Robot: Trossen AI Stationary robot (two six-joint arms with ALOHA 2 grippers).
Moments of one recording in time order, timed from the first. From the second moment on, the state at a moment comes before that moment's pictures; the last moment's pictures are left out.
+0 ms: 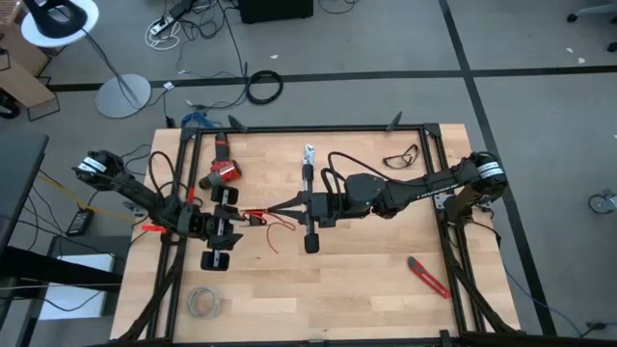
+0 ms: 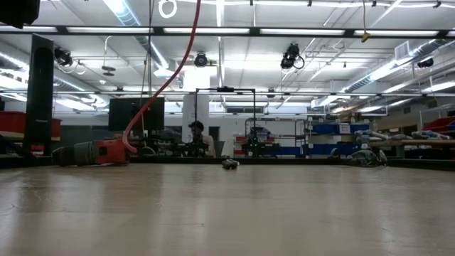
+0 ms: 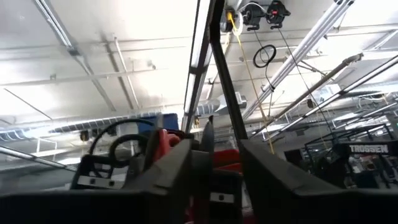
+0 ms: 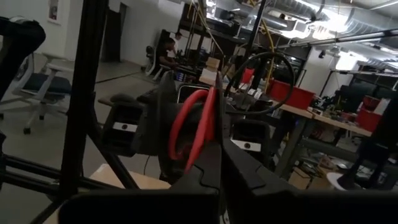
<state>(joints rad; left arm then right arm) -0.48 1.18 0.44 1.54 -0.17 0.40 0.23 1.70 1.50 0.33 0.16 -0.31</state>
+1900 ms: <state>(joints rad) -0.49 1.36 1.49 -1.00 -0.73 -0.17 0.14 1.70 1.50 -0.13 0.30 -0.18</state>
